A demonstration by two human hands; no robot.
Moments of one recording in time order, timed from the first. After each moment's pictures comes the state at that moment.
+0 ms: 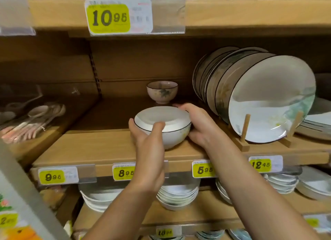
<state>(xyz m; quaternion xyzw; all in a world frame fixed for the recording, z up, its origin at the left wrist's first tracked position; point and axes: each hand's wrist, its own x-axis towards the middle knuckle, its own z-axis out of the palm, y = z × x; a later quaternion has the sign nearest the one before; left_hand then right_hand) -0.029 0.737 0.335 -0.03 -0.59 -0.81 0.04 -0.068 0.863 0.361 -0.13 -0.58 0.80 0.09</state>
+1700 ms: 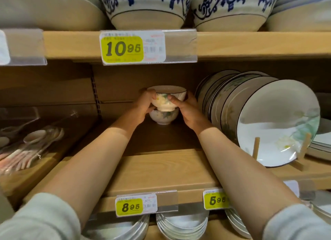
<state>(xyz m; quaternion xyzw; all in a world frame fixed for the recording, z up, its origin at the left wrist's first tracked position) -0.226 0.748 0.428 -0.16 -0.68 -0.72 -0.05 -0.186 0.889 0.398 0.02 -0.62 0.73 0.28</state>
